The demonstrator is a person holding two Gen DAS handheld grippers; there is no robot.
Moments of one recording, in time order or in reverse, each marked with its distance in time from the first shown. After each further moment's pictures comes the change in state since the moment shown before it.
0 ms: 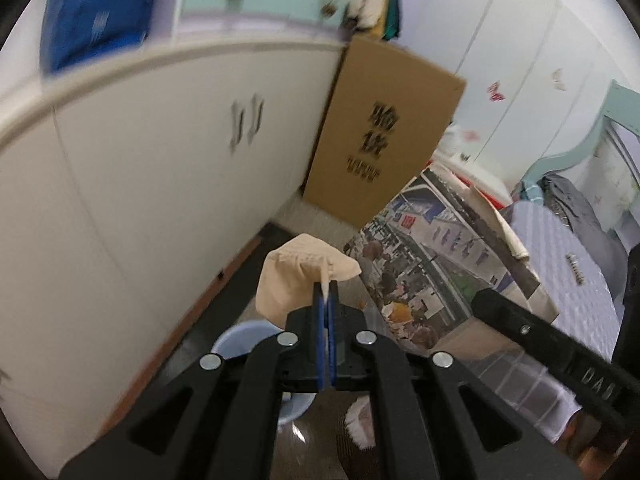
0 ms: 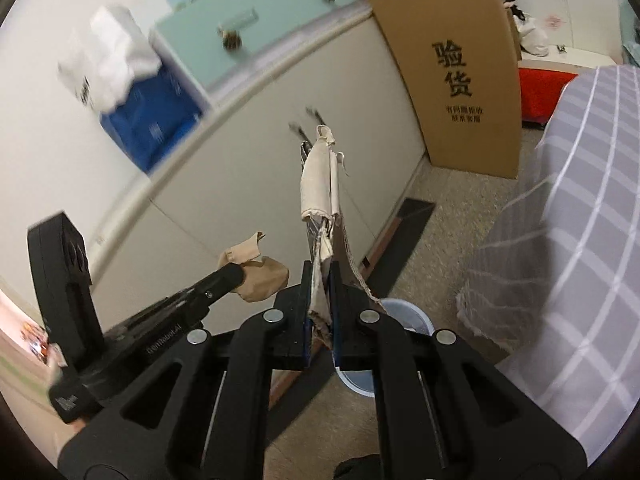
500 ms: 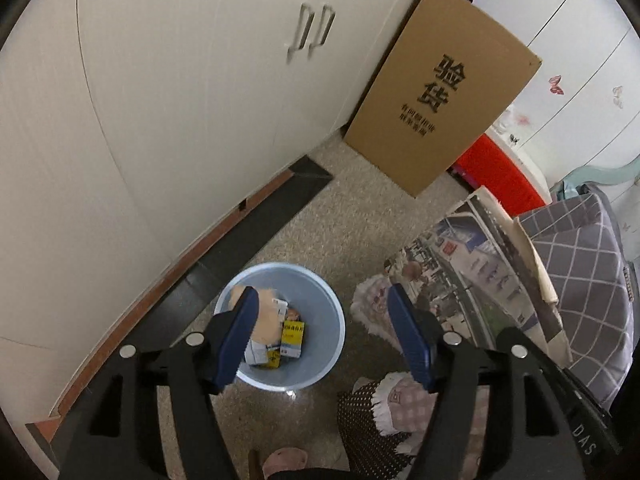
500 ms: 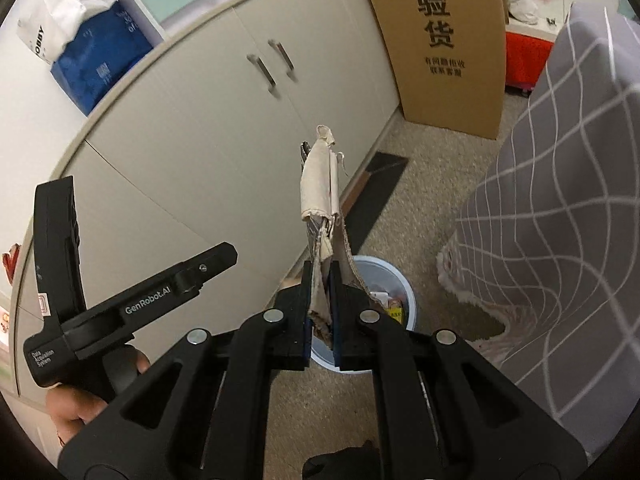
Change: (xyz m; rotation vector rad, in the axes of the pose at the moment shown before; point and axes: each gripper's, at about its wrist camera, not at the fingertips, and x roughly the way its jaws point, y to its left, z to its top) left arm 0.080 0.063 -0.039 -0.168 0.181 0.061; right arm 0.073 -0.023 -0.042 0.004 0.135 -0.119
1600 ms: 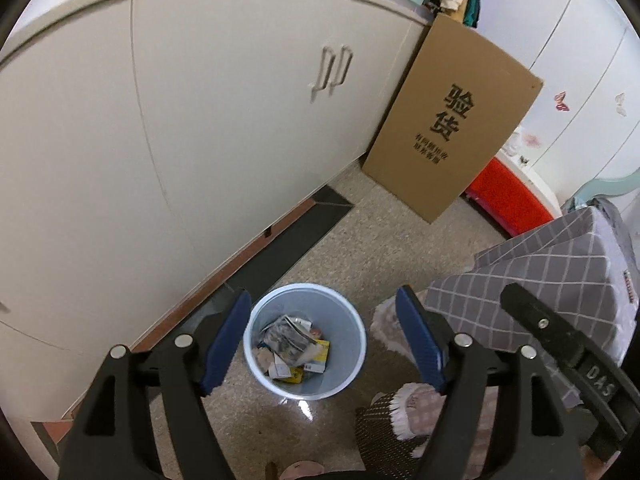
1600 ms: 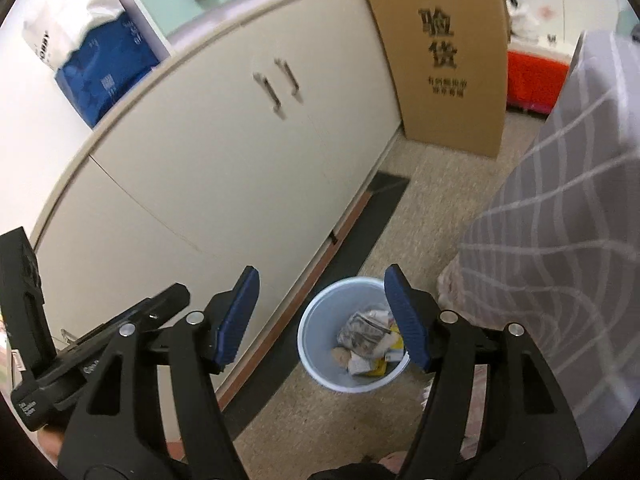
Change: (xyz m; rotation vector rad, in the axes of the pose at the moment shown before) left arm -0.058 -0.002 0.001 0.012 -0.126 0.066; right arm -0.018 0.016 0.018 -0.029 -0.084 -0.005
